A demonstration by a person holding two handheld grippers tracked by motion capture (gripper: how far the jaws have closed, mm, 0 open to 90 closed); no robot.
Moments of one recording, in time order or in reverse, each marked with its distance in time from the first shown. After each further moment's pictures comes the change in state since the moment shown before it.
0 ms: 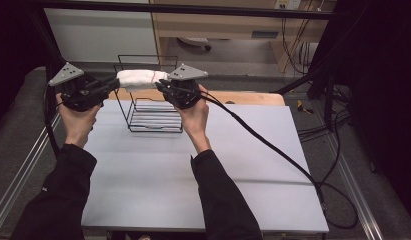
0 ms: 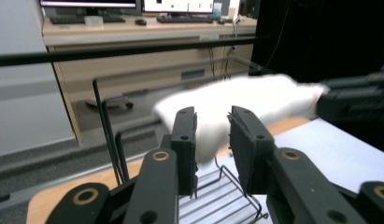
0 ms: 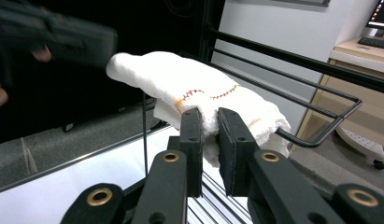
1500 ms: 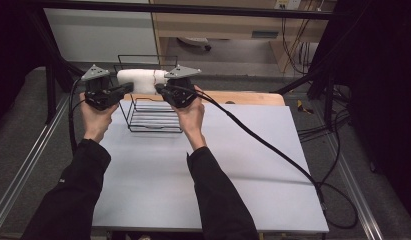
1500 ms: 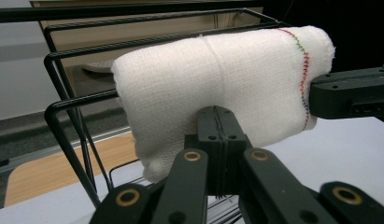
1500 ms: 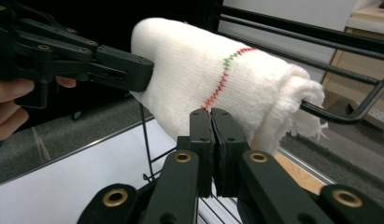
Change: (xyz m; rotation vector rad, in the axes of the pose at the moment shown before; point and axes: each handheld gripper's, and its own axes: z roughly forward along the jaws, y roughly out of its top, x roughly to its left) left arm -0.006 -0.022 0.048 0.161 0.005 -0.034; right arm -0.005 -0.009 0.023 0.083 0.029 0.056
